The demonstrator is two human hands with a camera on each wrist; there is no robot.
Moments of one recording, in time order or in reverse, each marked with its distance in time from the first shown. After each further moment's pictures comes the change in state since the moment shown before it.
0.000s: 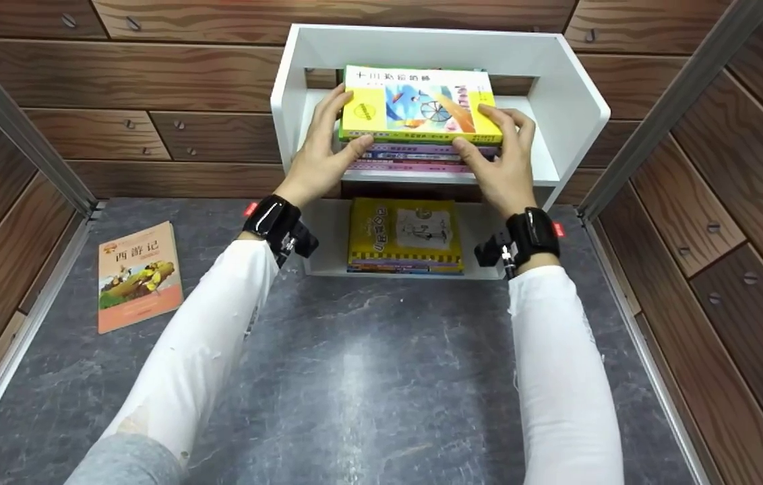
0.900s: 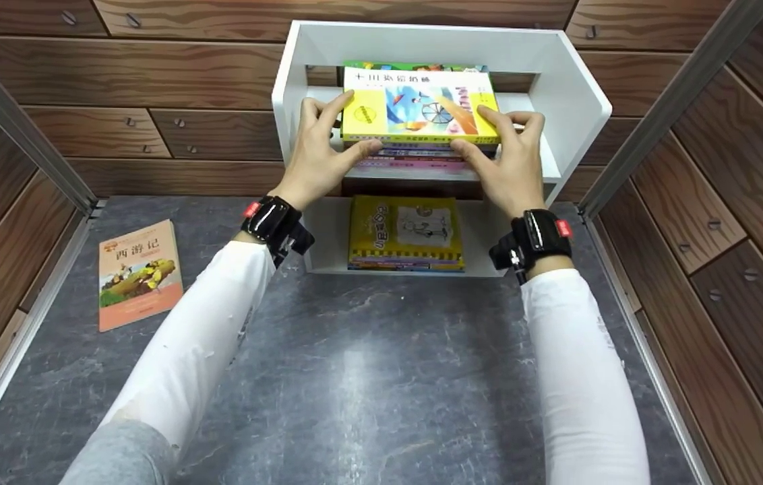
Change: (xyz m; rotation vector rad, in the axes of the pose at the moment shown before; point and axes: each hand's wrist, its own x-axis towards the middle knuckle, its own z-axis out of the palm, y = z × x) left_hand -0.008 0.011 -0.001 0.084 0.088 0.019; right_hand -0.008 -0.016 -0.007 -0.219 0.030 -0.067
